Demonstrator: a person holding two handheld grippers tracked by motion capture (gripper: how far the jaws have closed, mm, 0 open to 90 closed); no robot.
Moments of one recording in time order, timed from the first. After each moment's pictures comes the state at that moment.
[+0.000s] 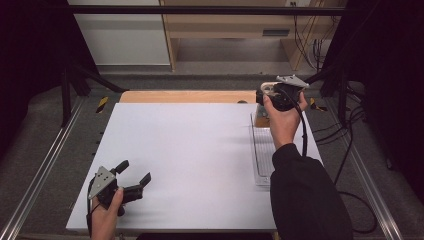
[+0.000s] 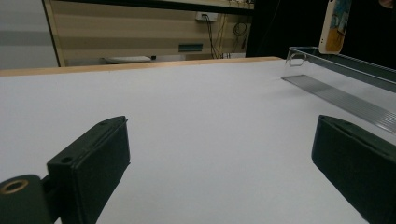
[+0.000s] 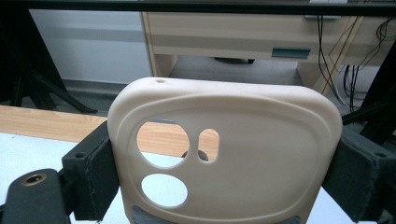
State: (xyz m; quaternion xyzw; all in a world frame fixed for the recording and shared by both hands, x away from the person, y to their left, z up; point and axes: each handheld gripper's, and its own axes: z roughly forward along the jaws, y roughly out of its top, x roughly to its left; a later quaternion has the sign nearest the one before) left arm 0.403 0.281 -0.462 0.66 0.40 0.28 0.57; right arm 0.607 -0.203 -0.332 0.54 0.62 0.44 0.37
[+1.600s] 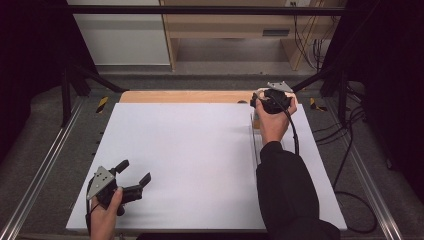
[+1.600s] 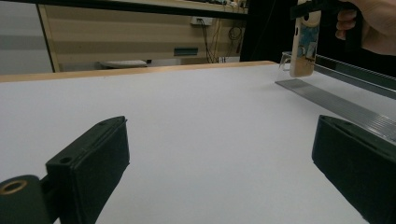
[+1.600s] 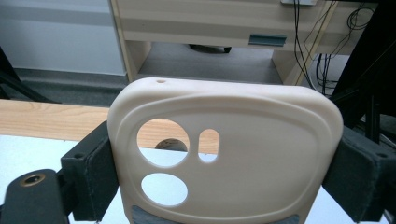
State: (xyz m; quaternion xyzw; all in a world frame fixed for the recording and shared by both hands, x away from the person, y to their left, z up) left arm 0.403 0.281 -0.459 0.66 0.40 0.27 0.58; right arm 0.641 -0.193 -0.382 0.56 0.61 0.39 0.40
